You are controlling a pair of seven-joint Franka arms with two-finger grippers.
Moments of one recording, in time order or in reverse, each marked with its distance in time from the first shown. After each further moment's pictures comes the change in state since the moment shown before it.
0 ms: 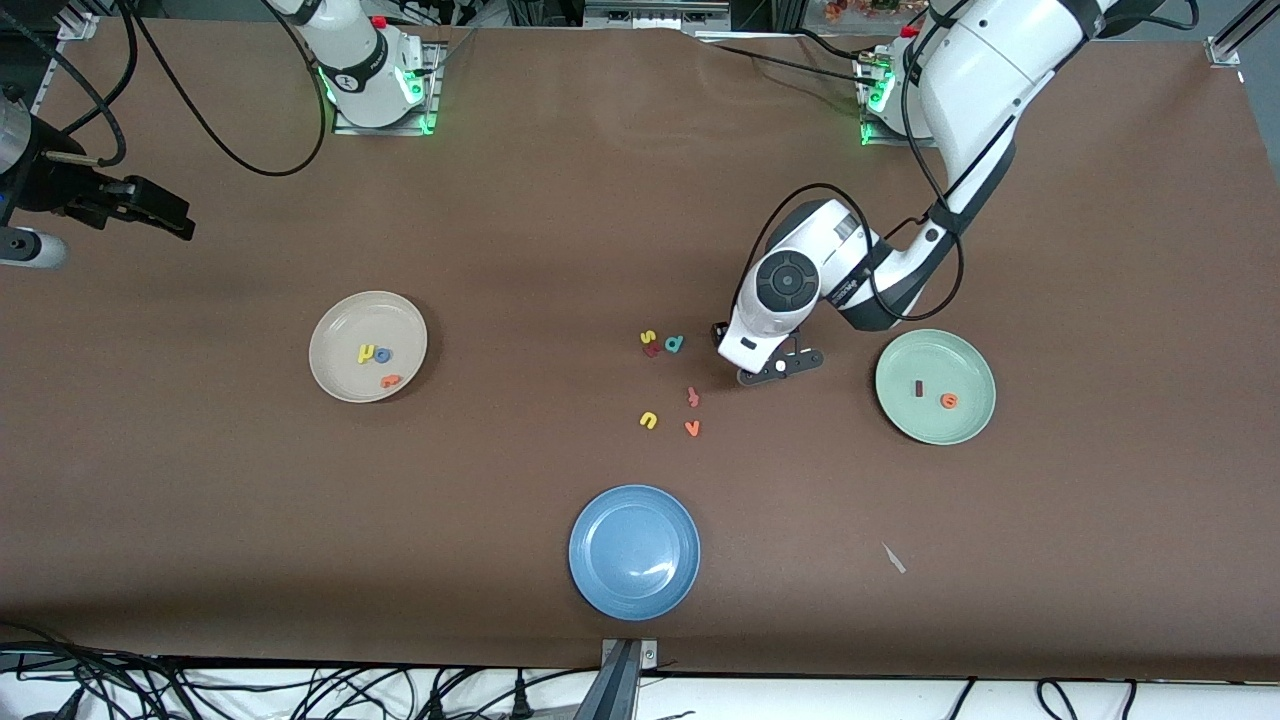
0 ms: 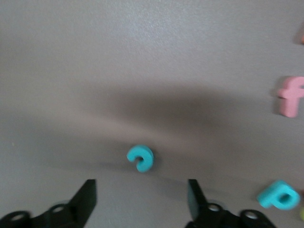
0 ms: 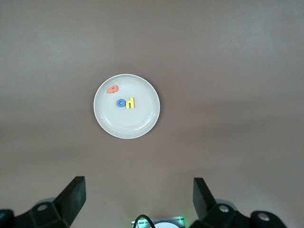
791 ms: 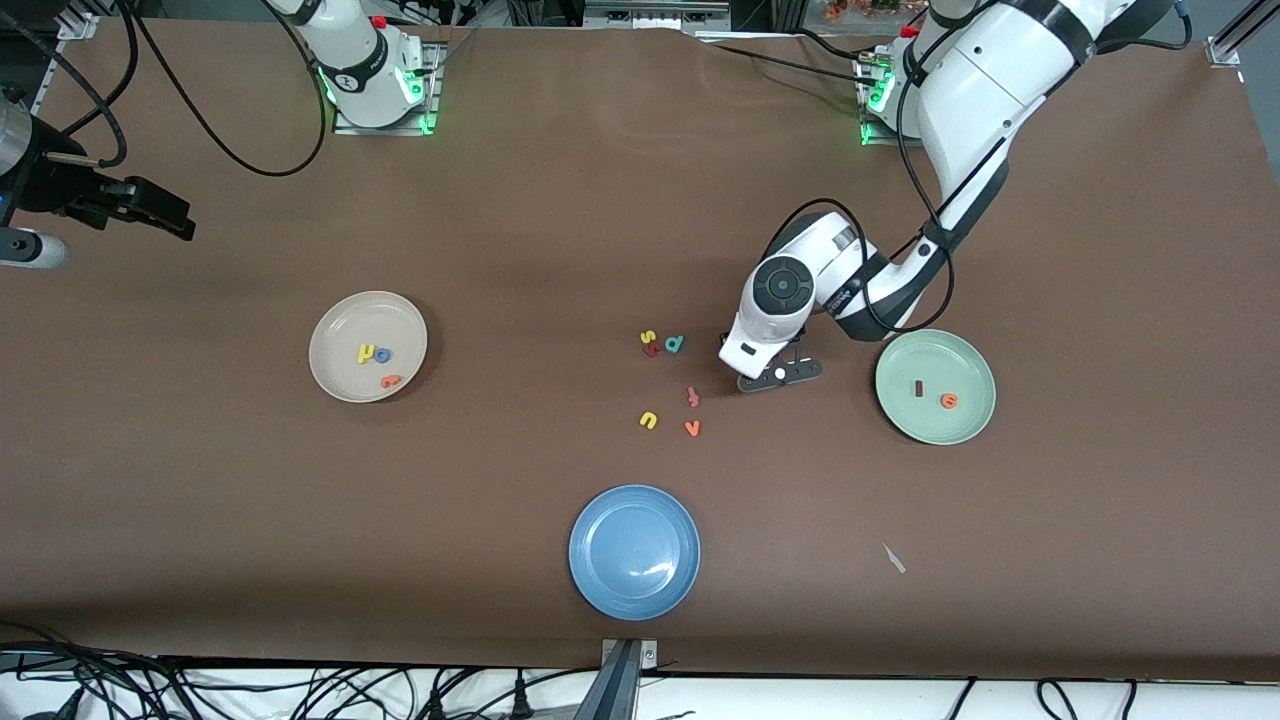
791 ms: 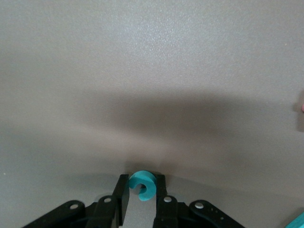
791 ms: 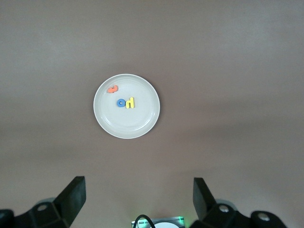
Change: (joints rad) left arm 0.008 0.036 0.002 -0.001 0.071 0.040 -0.009; right arm 0.000 0.001 0.000 0.000 0.000 0.000 0.000
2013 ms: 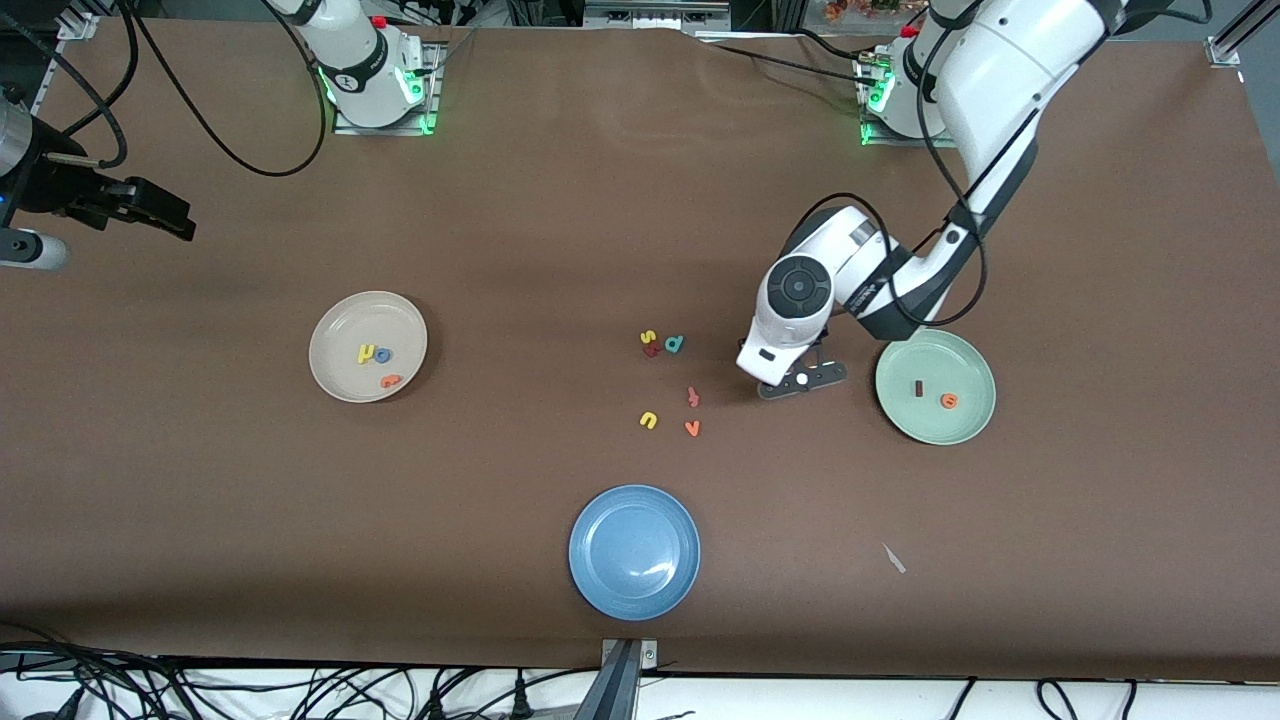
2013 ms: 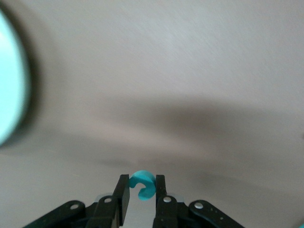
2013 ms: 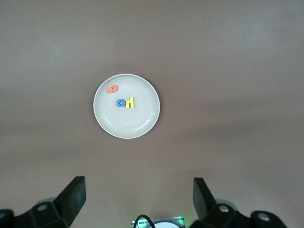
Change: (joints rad) left arm 0.051 -0.093 -0.001 0.044 0.001 -0.168 0.064; right arm 0.000 0.001 0.000 0.000 0.000 0.000 0.000
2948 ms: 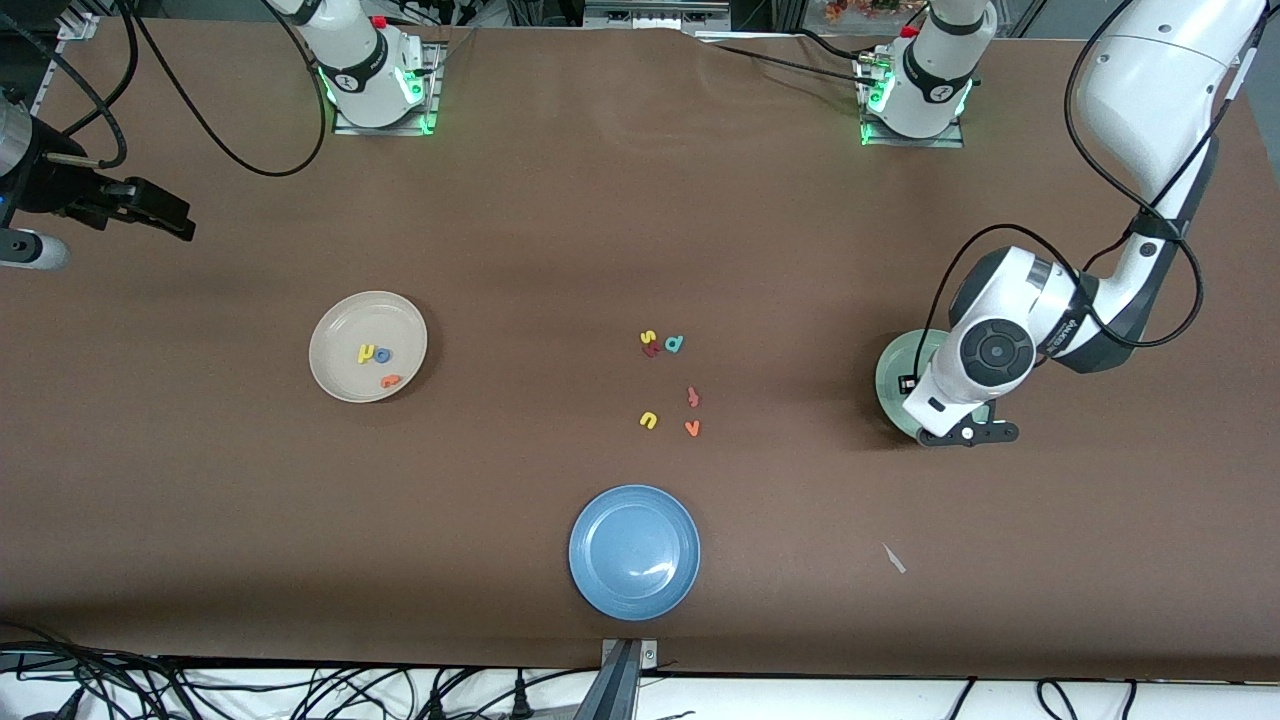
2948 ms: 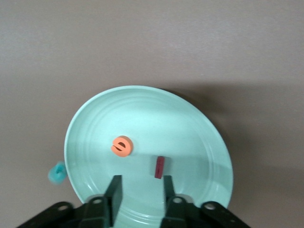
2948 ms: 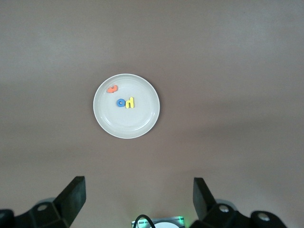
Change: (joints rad) left arm 0.310 -0.016 0.001 -0.005 0.153 -0.056 0.398; right arm 0.000 0.000 -0.001 0.000 0.000 0.000 0.000
